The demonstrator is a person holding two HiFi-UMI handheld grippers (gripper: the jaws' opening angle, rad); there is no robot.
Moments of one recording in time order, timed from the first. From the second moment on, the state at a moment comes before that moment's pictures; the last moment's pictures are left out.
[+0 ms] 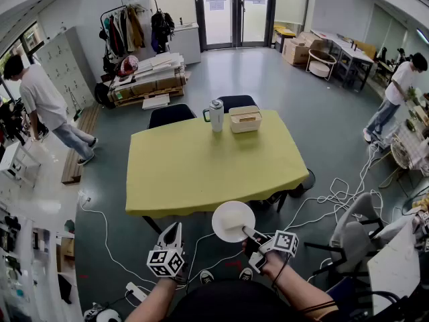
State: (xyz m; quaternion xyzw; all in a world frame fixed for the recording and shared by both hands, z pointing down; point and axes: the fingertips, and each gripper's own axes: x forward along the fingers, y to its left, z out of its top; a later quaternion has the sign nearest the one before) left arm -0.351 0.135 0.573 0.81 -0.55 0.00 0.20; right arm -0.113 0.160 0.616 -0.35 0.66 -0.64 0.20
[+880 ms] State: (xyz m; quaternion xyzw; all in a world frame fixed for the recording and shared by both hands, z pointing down) left arm -0.375 0.126 0.580 0.81 -0.55 0.00 0.22; right arm -0.138 0.150 0.619 -0.34 0.65 -0.65 0.21
